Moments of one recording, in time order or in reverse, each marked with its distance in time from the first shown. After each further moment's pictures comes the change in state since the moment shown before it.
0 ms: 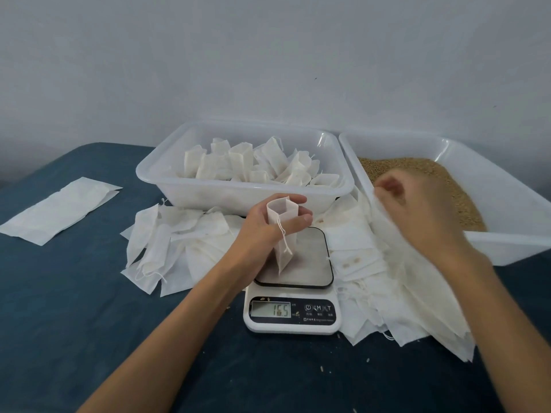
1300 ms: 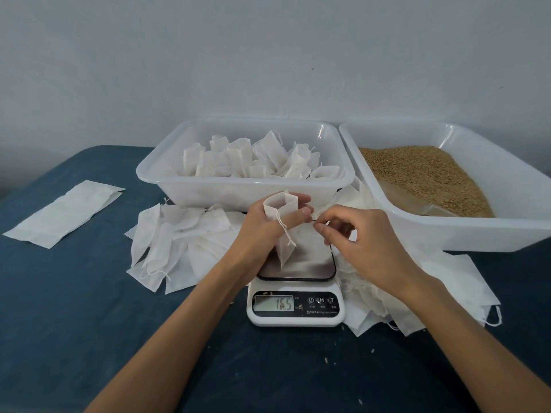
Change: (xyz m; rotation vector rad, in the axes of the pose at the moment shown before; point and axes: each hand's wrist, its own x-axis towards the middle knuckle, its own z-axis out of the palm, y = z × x) left_hand 0.001 -0.004 0.001 0.088 0.002 0.073; right_hand -0.048 -0.047 0.041 0.522 -0.247 -0.074
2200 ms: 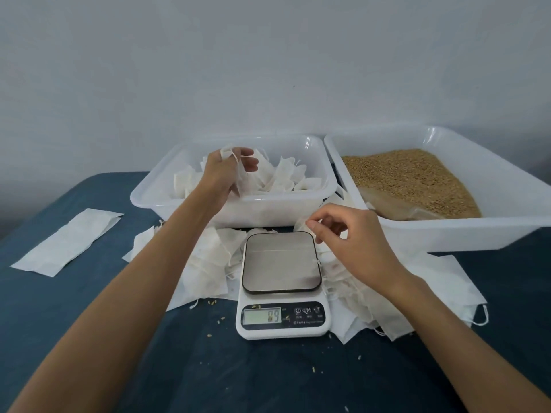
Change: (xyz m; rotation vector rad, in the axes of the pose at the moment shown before) left_hand 0.109 0.058 -0.042 0.283 0.311 -0.066; right_hand 0.006 0.004 -0.010 0.139 0.124 0.016
